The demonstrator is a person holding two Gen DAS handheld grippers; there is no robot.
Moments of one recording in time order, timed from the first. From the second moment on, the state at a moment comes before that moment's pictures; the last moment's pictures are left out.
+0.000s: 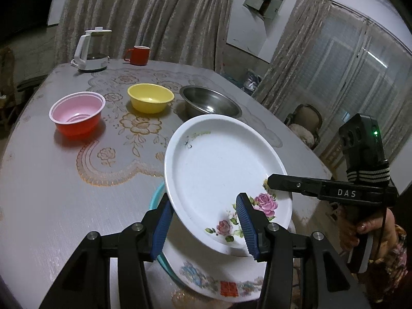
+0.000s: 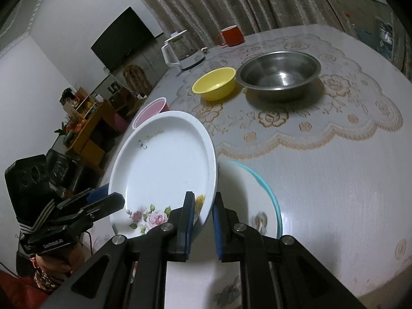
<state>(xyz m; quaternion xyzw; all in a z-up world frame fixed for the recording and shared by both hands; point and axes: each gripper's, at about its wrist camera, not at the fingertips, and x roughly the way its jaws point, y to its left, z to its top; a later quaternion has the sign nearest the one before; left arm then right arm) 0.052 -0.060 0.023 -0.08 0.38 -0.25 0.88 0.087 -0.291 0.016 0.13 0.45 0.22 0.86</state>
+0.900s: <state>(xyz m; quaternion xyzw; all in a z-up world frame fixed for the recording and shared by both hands) 0.029 -0.081 -0.011 -0.04 0.42 -0.27 0.87 0.048 -0.299 -0.025 0.14 0.49 0.18 0.84</state>
